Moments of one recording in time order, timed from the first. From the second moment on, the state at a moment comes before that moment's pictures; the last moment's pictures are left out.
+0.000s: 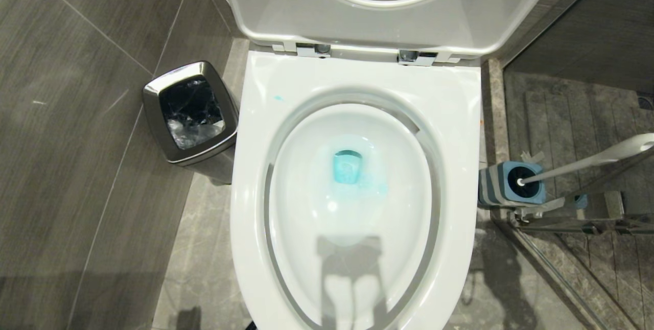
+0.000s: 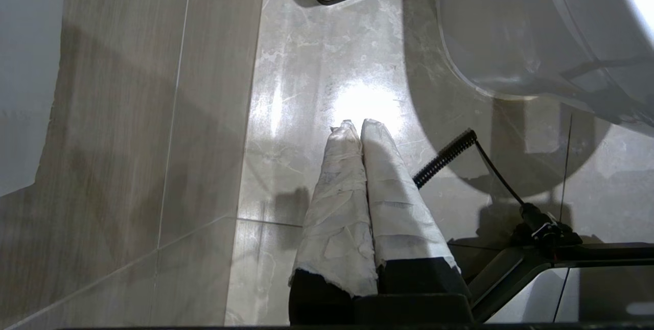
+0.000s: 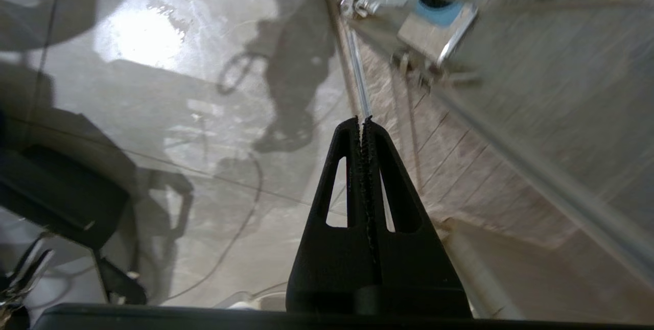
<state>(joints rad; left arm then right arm) 0.00 0.00 -0.04 0.09 0.00 0.01 0.03 0.96 -0.81 0.43 -0.22 -0.34</state>
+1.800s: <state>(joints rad) 0.00 0.00 -0.04 0.09 0.00 0.01 -0.09 1.33 -0.49 -0.39 -0.09 -0.42</state>
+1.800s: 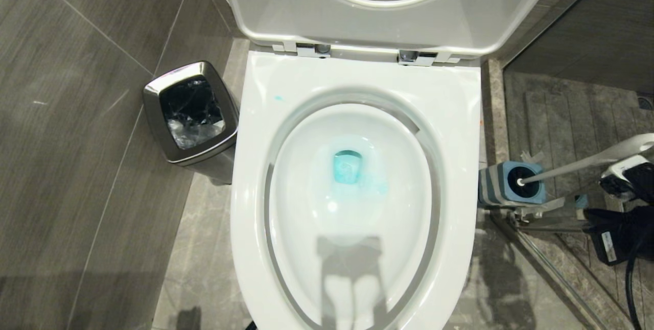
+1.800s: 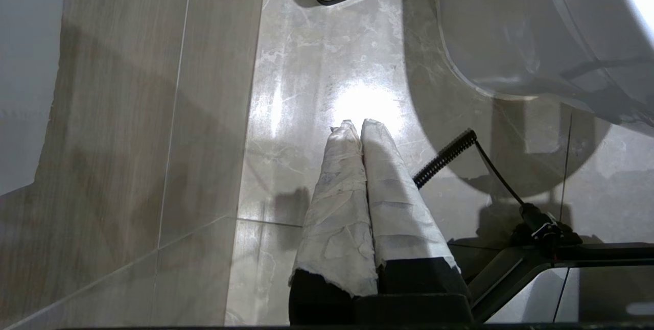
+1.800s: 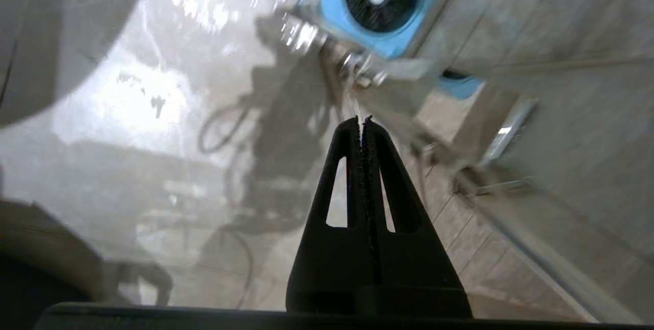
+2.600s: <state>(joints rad) 0.00 0.00 -0.04 0.09 0.00 0.01 0.07 1.47 -0.23 -1.02 -0.44 -0.39</state>
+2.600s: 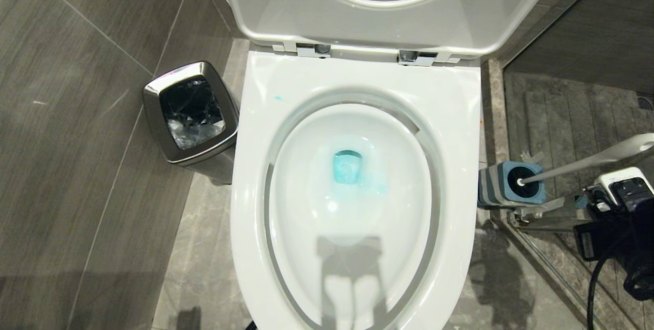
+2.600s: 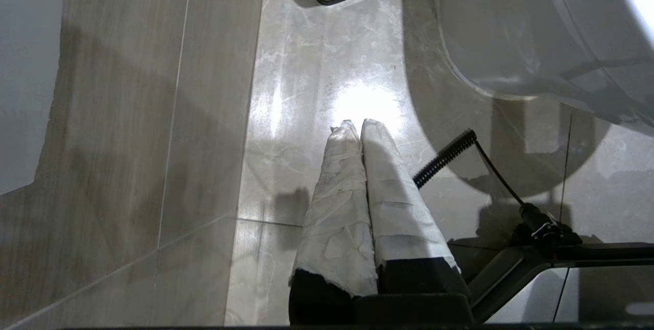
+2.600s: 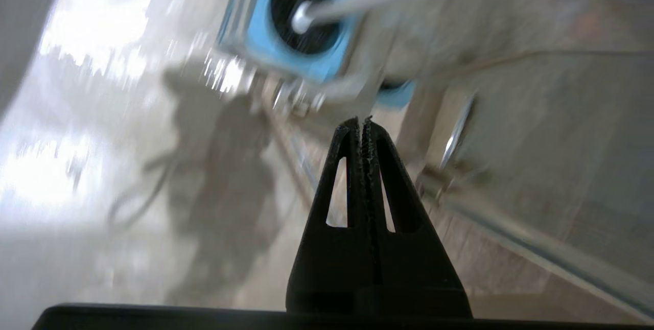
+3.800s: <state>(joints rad) 0.00 0.00 -0.04 0.09 0.00 0.01 0.22 1.77 -0.24 -1.41 -0.79 -0.21</state>
